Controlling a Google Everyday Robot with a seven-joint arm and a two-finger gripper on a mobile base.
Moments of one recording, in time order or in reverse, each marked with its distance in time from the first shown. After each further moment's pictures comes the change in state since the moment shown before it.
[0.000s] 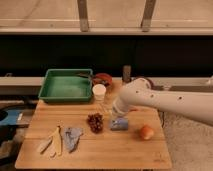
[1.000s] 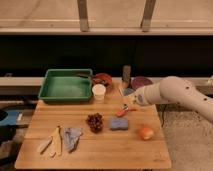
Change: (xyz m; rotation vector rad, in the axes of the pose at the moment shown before) arm -0.010 -0.040 -0.104 -0.079 -0.381 0.101
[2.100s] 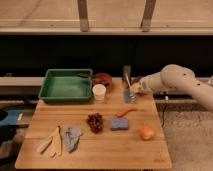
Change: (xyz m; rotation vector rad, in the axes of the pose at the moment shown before) arm -0.043 -0.090 0.016 0.085 -0.015 0.092
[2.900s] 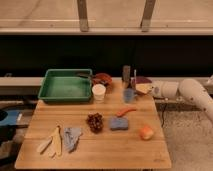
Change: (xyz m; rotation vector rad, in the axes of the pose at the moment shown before) arm 0.003 -0.039 -0.004 -0.184 -0.293 0.036
